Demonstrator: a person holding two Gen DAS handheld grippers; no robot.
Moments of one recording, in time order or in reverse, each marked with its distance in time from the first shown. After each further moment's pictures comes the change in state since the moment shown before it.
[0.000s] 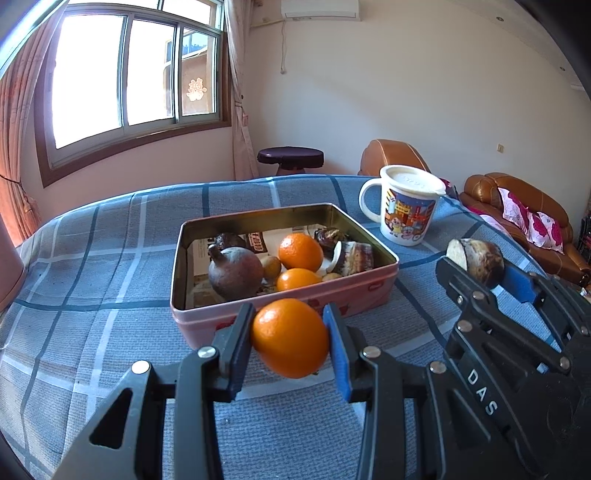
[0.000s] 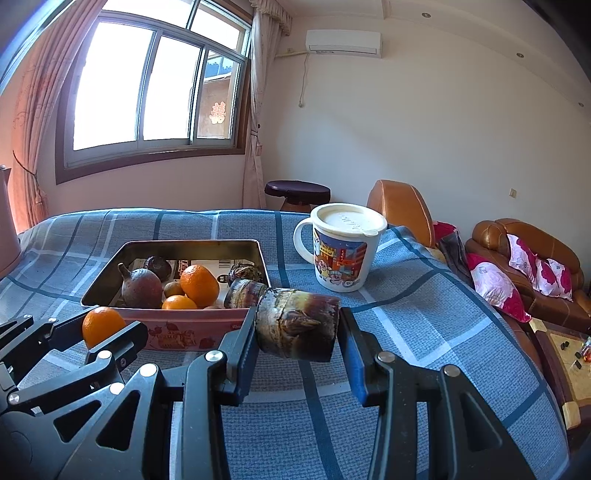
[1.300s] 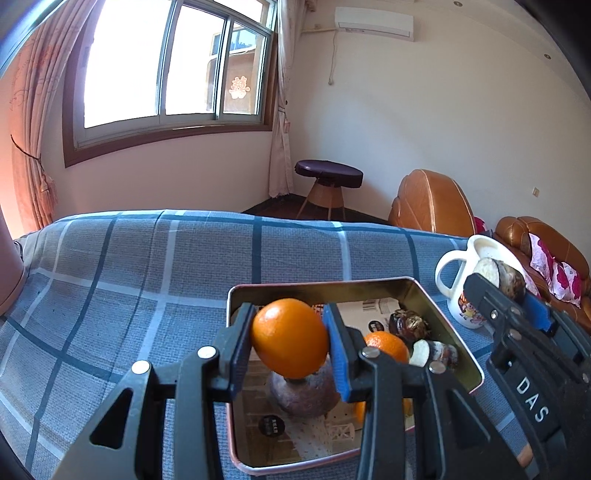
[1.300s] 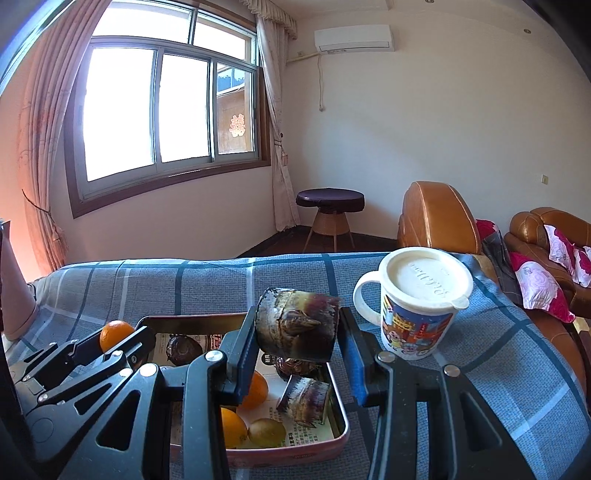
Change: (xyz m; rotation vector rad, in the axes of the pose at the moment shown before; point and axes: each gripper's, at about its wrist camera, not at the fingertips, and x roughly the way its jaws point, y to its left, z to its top) left arm 0.065 0.067 0.065 -0.153 -0.027 0.086; right arm 0.077 0.034 0.071 0.082 -0.019 0.169
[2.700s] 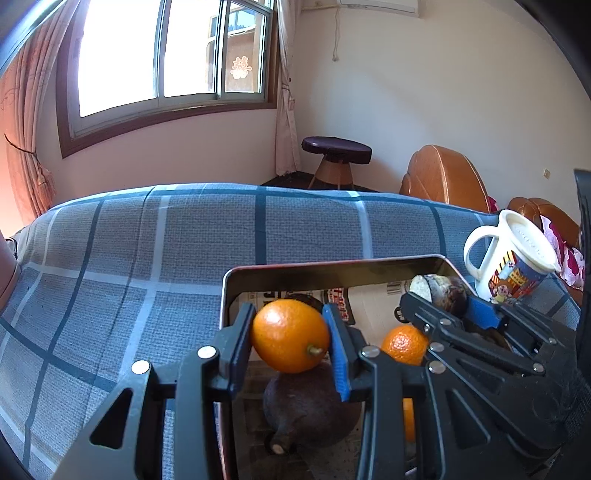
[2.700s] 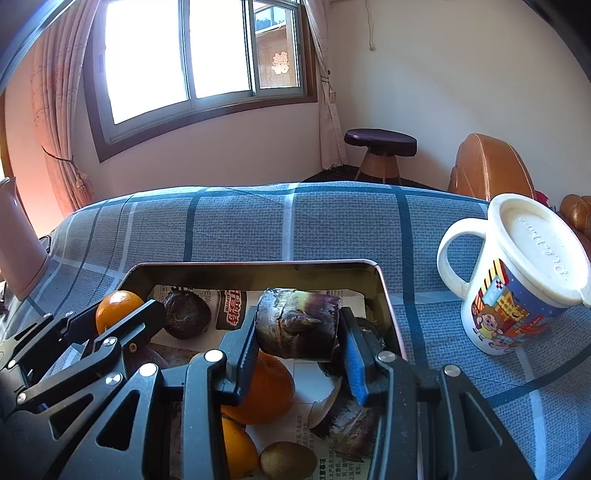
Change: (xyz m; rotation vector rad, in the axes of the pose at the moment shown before) left arm 0.039 0.003 -0.002 0.015 0.096 0.036; right arm 0.084 0.010 -0.014 -0.071 0.252 0.186
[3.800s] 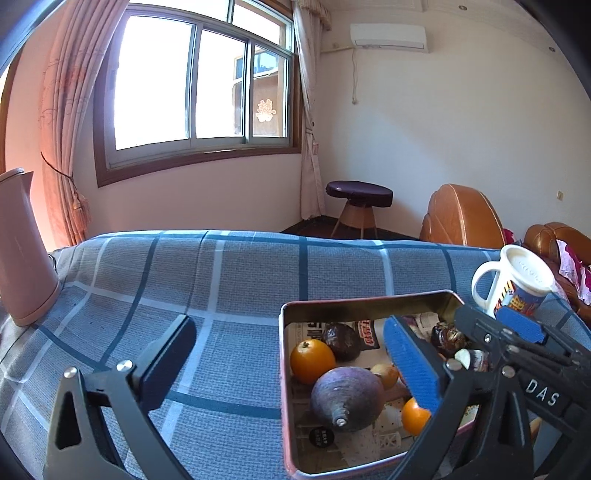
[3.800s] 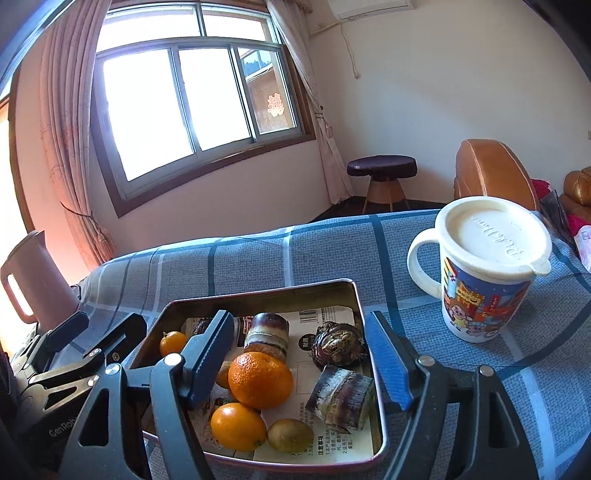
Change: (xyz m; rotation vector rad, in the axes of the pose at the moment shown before) left arm -0.054 0.016 -0.010 -0.008 -0.203 0.096; right arm -0.065 -0.030 -0.018 0.134 -0.205 0.058
